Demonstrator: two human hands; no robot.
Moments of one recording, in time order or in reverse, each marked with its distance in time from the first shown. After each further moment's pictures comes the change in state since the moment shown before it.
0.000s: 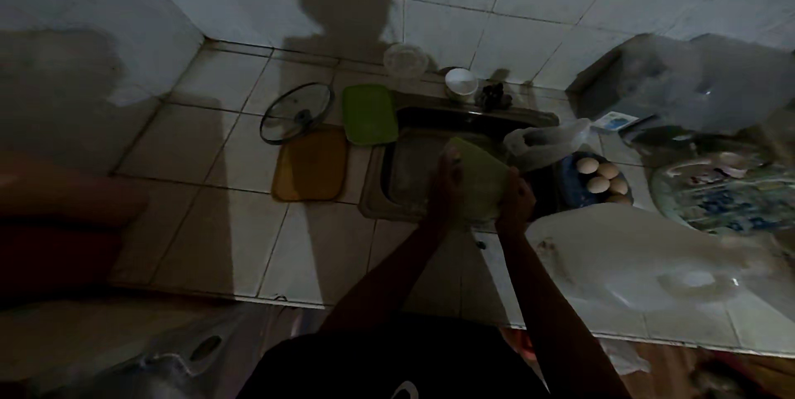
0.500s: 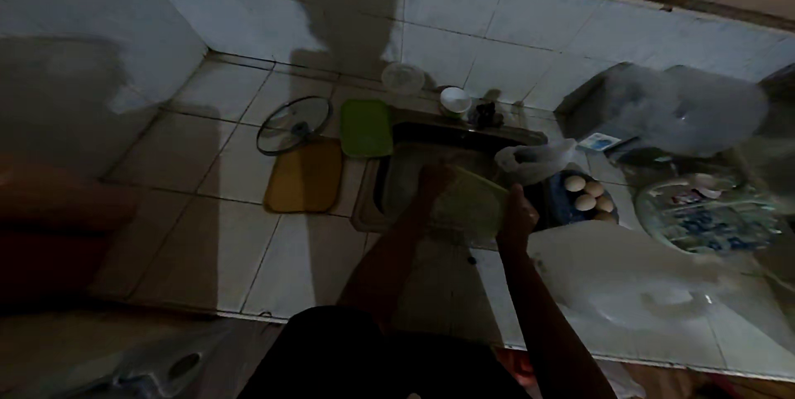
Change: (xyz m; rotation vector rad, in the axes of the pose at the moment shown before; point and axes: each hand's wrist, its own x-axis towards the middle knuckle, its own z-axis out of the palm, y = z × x) left_hand 0.065 0.012 -0.012 -0.017 -0.237 -0.226; right_hand 0.008 -0.004 -0.014 0.245 0.044 -0.119
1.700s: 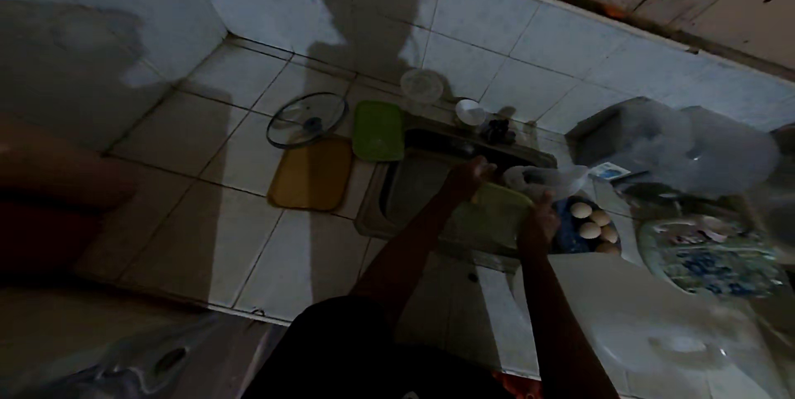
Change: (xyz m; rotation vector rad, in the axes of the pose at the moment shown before) left_hand 0.041 0.000 0.012 0.030 -0.080 0.390; right_hand 0.021 -0.044 0.014 -0.497 0.033 0.140
